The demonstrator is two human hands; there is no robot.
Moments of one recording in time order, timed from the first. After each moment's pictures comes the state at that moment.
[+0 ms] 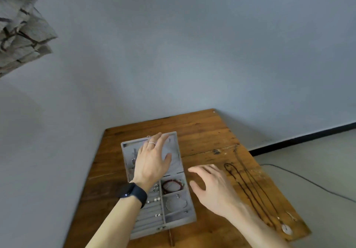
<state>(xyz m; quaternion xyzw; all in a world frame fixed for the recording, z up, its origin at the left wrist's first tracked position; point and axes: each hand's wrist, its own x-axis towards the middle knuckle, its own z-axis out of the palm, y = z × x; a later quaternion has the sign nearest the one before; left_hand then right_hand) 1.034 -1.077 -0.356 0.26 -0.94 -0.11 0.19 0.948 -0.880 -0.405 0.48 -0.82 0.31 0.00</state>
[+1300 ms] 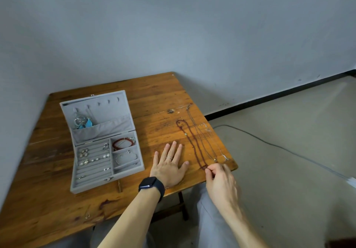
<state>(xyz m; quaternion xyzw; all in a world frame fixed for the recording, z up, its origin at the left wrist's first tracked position) 1.000 -0.893 -0.493 0.17 -0.96 -0.16 -0.14 0.970 -0.707 -0.496 0.14 -0.95 0.26 0.05</state>
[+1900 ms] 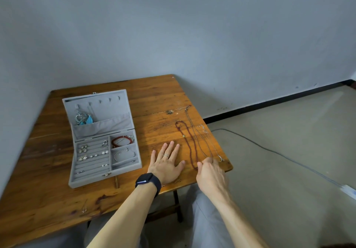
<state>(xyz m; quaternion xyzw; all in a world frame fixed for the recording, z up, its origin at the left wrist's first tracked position) 1.000 -0.892 -0.489 0.18 -0.96 -0.18 -0.12 0.957 -0.729 -0.475 0.16 -0.97 0.19 -0.05</state>
